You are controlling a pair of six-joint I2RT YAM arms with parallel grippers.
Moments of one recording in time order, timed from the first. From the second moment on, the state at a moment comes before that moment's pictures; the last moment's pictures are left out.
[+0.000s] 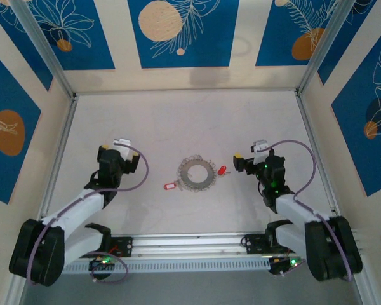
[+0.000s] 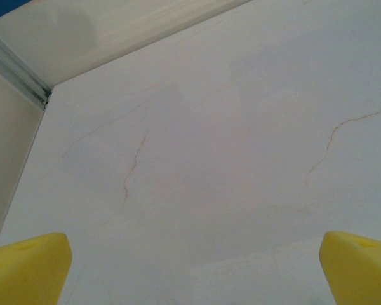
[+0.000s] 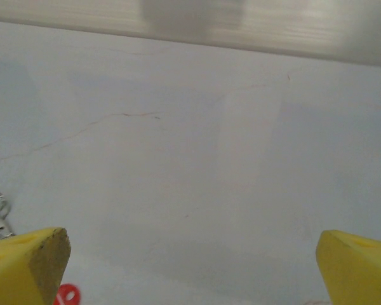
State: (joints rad) left arm -0.30 1.09 0.39 0.25 -0.33 0.22; right arm 0.16 1.11 0.21 0.57 -0.06 -0.03
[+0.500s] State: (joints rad) left arm -0.19 1.45 0.37 0.64 -0.23 0.17; right arm 0.00 1.53 0.22 0.97 -0.13 0.06
